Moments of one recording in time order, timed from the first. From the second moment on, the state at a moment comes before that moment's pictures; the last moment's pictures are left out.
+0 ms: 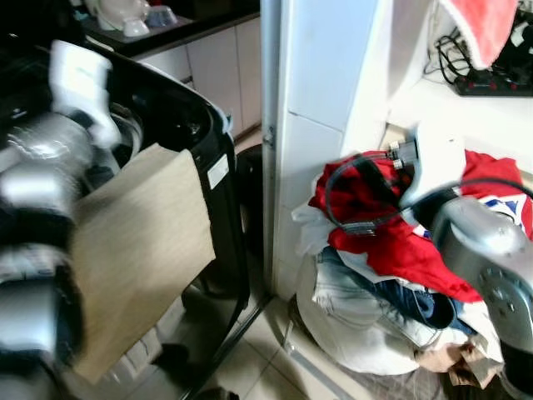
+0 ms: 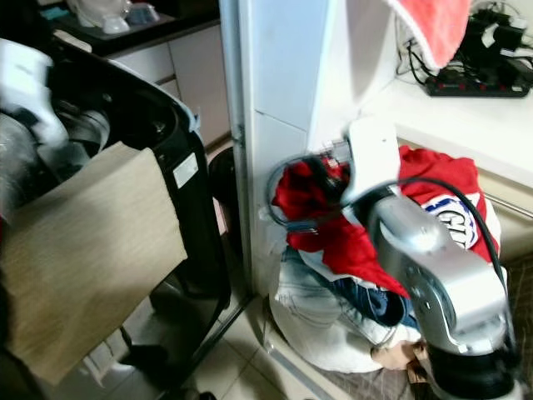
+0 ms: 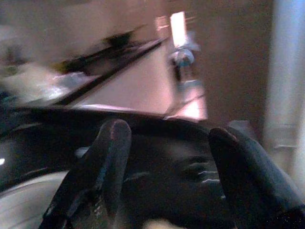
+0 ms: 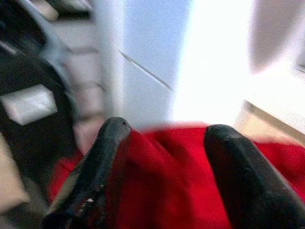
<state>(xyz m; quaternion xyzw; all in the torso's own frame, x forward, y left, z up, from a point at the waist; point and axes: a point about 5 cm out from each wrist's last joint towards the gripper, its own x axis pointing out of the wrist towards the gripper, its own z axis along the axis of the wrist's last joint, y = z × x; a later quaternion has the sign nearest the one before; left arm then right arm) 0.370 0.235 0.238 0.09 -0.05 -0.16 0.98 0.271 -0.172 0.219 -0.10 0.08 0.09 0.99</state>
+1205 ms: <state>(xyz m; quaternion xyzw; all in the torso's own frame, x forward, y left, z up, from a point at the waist) 0.287 0.091 0.205 0.09 -0.01 -0.55 0.83 0.253 -0.213 0.189 -0.13 0.30 0.12 0.94</state>
